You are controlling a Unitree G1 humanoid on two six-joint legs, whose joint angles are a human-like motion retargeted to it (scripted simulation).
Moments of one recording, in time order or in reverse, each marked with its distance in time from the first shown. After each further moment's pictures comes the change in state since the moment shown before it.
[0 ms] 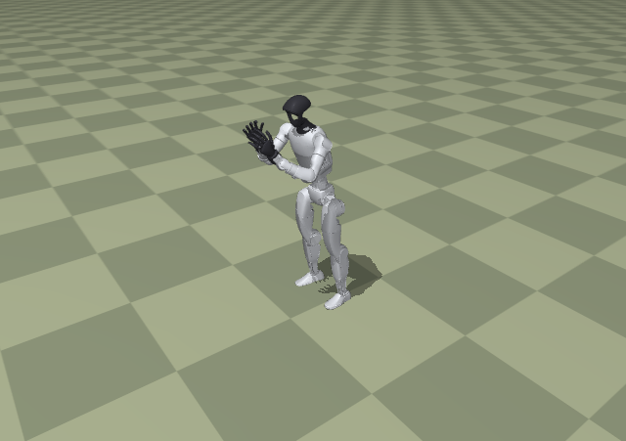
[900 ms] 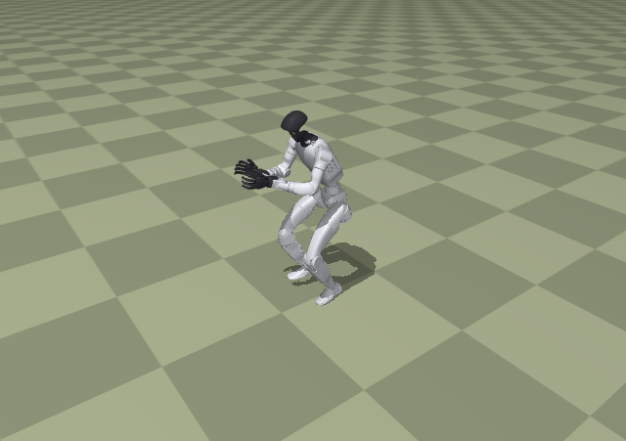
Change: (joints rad) left arm -0.043 -0.047 -0.162 0.160 -0.351 0.102 0.263; right arm 0.157 -0.057 0.026 0.147 0.238 0.039 -0.306; waist -0.069 0.035 0.241; left_leg -0.924 0.183 0.034 1.421 -0.322 0.231; right_leg -0.898 0.002 0.142 1.312 -0.395 -0.404
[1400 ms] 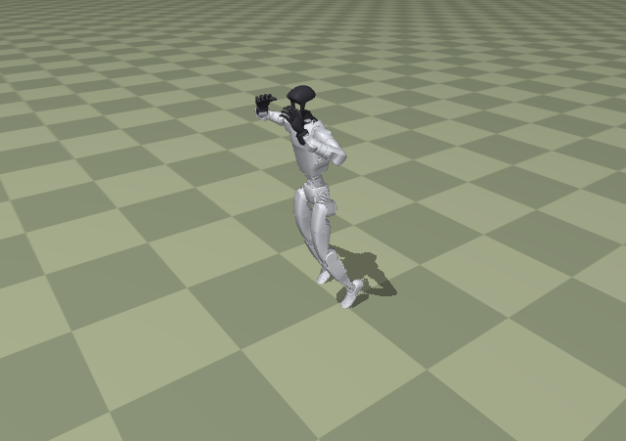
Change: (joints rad) left arm 0.787 0.962 0.671 -0.688 -0.058 -0.228 -0.165; right arm -0.463 -1.238 0.419 -0.620 0.598 -0.206 0.359; waist 0.131 -0.047 -0.336; left_leg 0.895 -0.212 -0.161 -0.885 0.856 -0.361; right_leg 1.008 0.020 0.105 -1.068 0.831 0.358
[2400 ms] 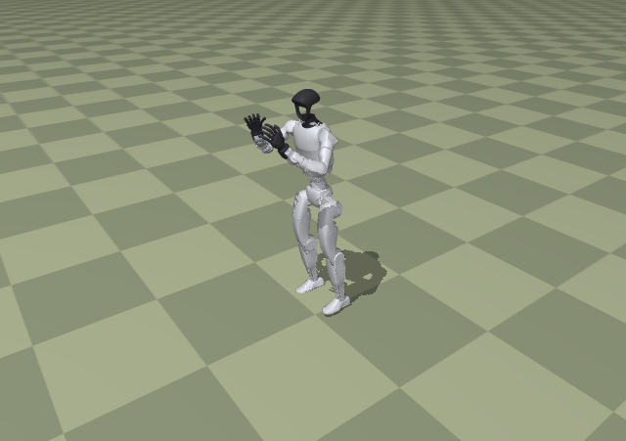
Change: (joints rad) left arm -0.559 -0.753 -0.496 0.475 0.424 0.169 -0.169; right arm 0.593 0.794 -0.477 0.268 -0.723 0.128 0.070; waist -0.038 0.005 0.029; left_leg 0.067 0.010 0.056 -0.428 -0.524 0.176; right_leg -0.084 -0.008 -0.175 -0.100 -0.470 0.048
